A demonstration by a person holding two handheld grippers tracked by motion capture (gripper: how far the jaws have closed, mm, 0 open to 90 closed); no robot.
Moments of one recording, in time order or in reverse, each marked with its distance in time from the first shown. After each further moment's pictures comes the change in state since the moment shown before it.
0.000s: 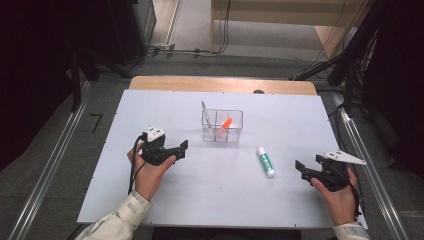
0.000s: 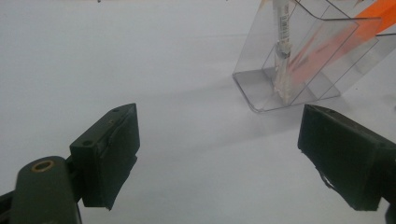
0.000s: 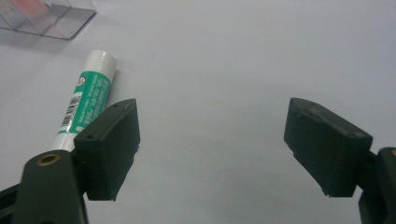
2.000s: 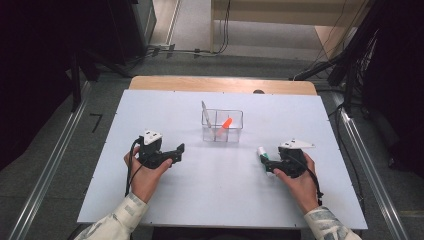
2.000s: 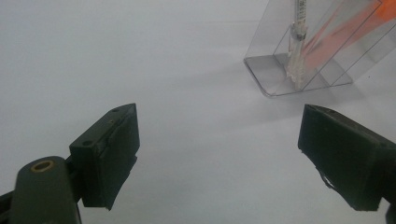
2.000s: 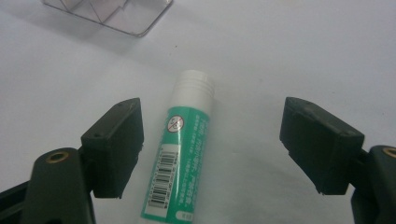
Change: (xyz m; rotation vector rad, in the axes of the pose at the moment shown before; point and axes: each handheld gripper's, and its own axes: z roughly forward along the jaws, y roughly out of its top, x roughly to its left) left arm 0.008 -0.010 -0.002 0.026 0.011 -0.008; right arm 0.070 0.025 0.067 0.074 0.100 -0.134
